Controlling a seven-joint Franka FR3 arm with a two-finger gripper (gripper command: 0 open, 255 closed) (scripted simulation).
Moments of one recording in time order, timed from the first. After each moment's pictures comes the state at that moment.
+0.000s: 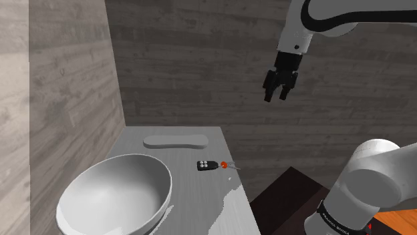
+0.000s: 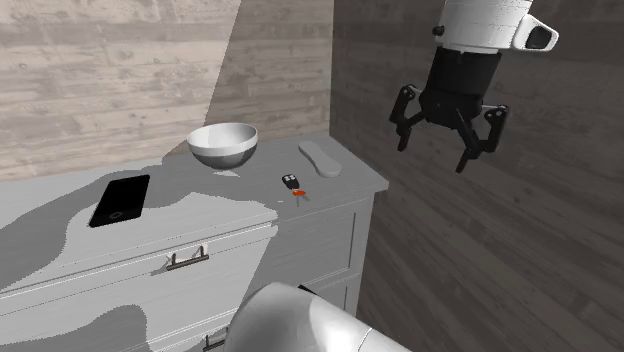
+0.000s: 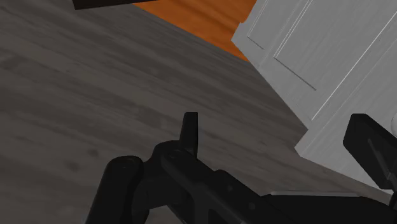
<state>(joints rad) 0.02 -0.76 0.00 -2.37 0.07 1.61 0.12</state>
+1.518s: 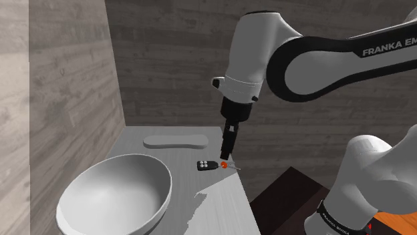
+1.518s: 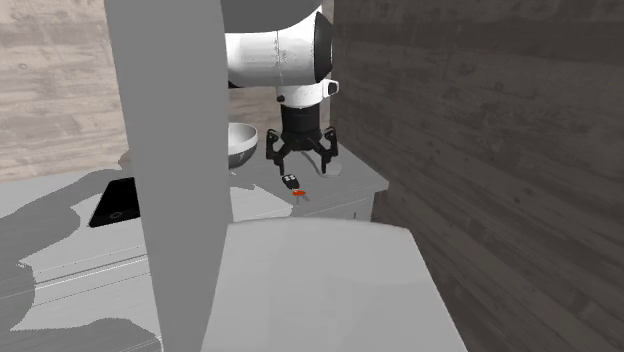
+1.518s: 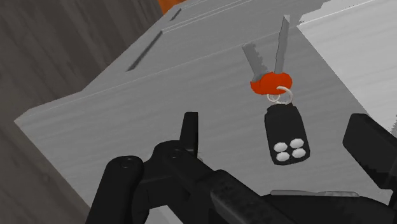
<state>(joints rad) 0.37 -0.54 0.33 -2.46 0.17 2.01 -0.07</state>
